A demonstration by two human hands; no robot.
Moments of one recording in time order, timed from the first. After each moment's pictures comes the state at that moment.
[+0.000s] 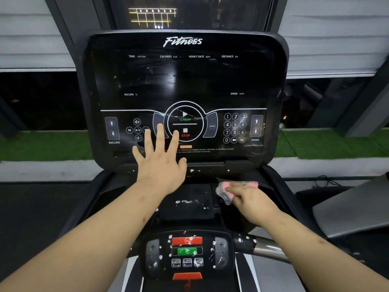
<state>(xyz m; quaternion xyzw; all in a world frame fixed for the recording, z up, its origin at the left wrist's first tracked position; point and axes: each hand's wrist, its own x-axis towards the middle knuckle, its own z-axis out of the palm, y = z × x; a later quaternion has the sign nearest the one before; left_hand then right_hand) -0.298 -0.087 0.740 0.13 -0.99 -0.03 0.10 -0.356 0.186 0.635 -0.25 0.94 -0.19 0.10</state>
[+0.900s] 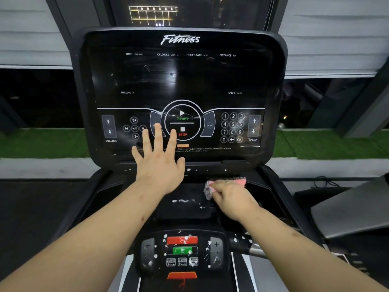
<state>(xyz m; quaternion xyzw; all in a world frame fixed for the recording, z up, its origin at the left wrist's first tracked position) -0.301 -0.081 0.735 0.15 -0.98 -0.03 0.10 -0.344 0.141 0.662 -0.27 0.95 -0.15 0.10</state>
